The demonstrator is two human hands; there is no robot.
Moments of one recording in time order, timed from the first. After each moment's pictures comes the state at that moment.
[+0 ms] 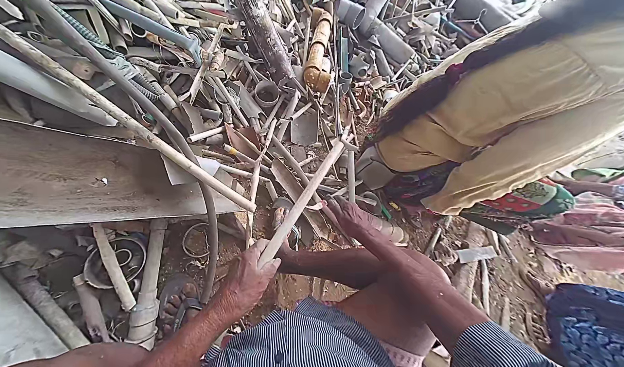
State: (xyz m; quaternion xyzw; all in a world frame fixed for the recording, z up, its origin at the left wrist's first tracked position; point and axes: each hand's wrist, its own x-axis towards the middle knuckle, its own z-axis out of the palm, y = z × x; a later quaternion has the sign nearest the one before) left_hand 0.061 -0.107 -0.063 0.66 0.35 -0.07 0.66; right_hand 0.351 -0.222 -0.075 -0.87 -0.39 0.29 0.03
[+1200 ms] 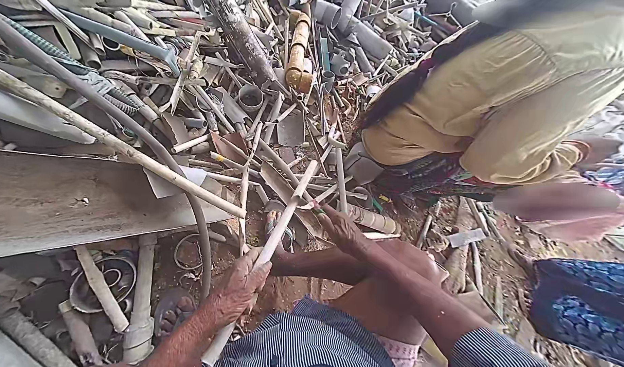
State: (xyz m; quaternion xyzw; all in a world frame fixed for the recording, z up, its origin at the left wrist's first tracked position) left_hand 0.057 -0.106 -0.073 0.51 0.28 -0.09 0.81; right_hand 0.329 -0.250 -0.063 -0.84 -0.46 0.29 0.07
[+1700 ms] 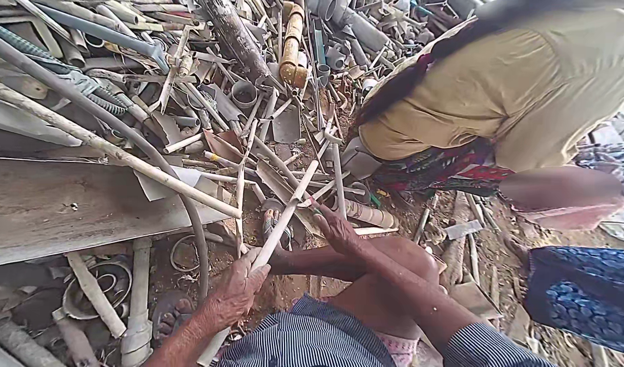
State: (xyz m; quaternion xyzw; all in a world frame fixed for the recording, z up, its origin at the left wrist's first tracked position) left_hand 0.062 -0.103 -0.073 0.60 0.28 -0.13 0.74; right_hand 0.322 -0.254 -0.073 -0.84 -0.46 0.27 0.11
